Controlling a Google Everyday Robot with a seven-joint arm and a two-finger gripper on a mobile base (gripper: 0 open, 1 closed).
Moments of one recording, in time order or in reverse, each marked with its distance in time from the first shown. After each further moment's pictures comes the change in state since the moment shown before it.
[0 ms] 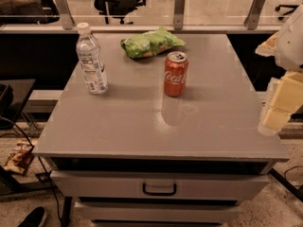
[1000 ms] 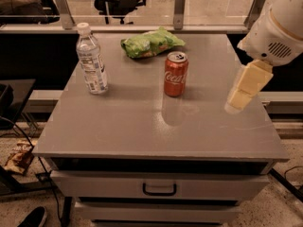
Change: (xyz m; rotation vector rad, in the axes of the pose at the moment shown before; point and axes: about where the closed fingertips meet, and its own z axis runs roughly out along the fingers) arm -0.031 -0.047 0.036 0.013 -0.090 0.102
